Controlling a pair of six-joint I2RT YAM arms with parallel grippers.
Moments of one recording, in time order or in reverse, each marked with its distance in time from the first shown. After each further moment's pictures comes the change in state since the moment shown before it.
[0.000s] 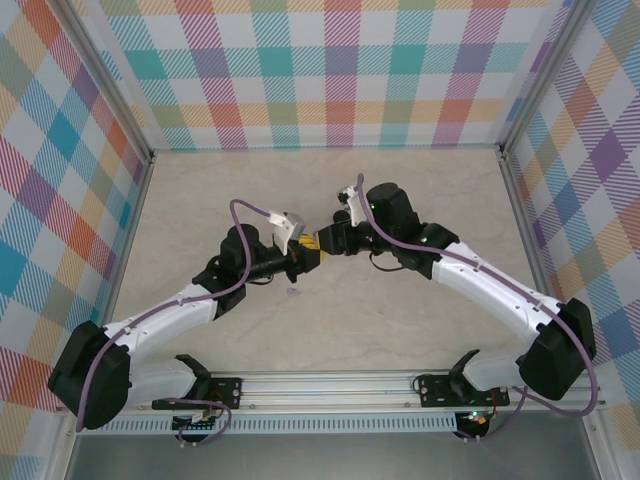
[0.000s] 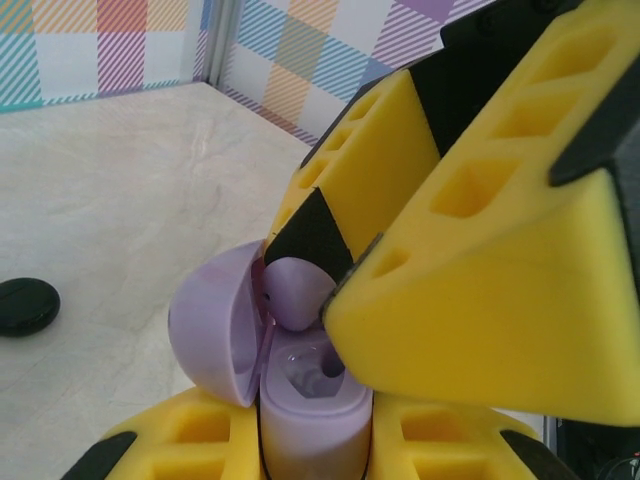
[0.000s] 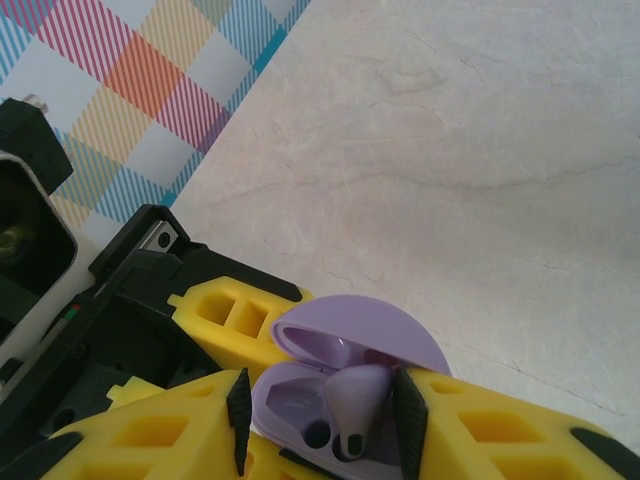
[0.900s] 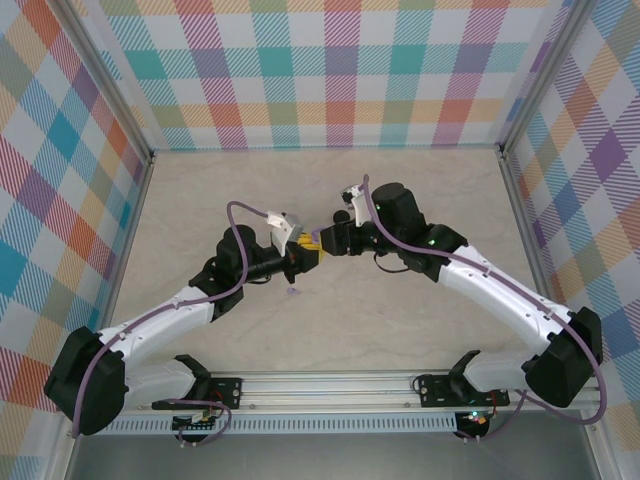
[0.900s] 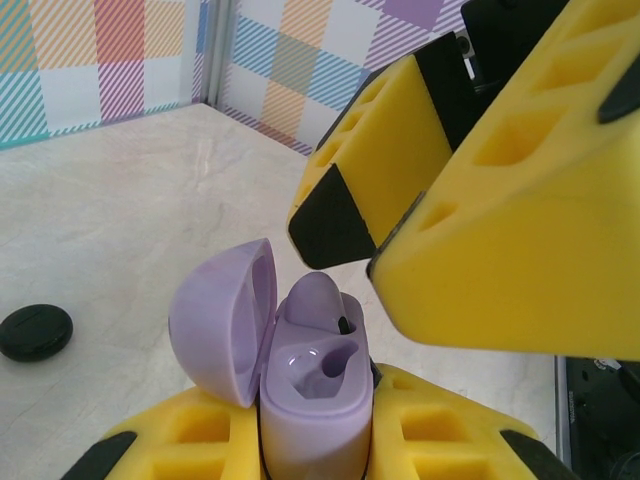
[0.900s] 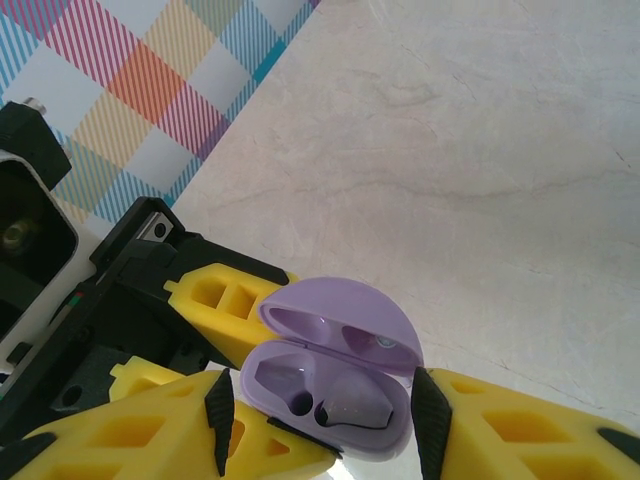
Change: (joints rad) left arm 0.000 -0.031 -0.005 -0.003 0.000 0.049; right arm 0.006 -0.049 0.009 -0.046 0.034 -0.018
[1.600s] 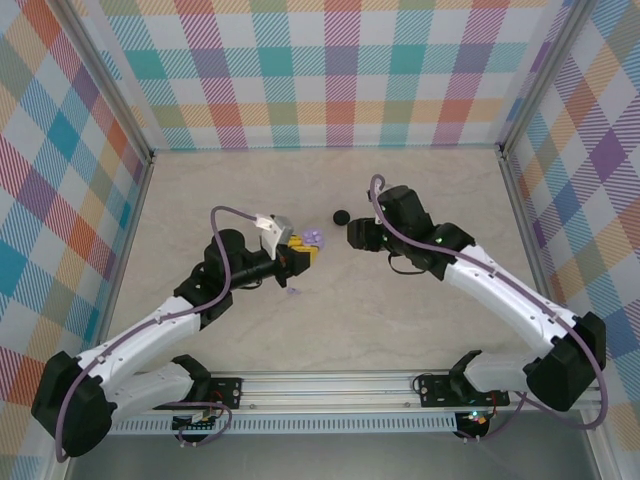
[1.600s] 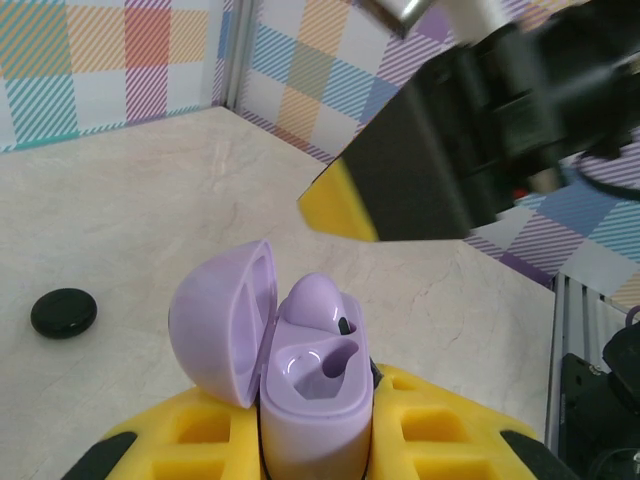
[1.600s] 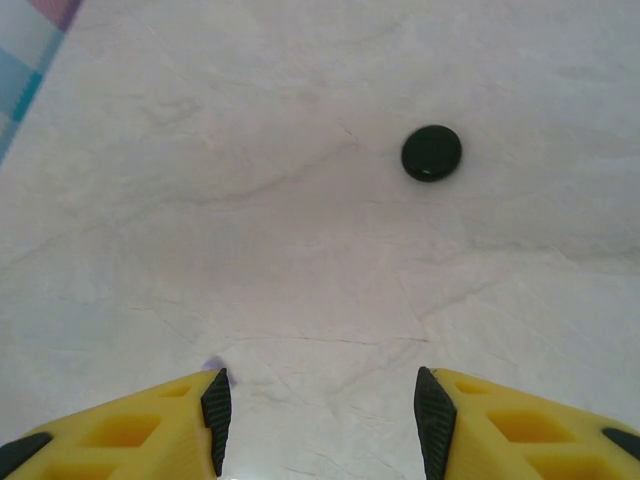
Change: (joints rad) left arm -0.001 -0.151 -0.004 -0.151 -0.048 -0.016; right arm -0.061 -0.002 -0.005 -0.186 0.359 0.050
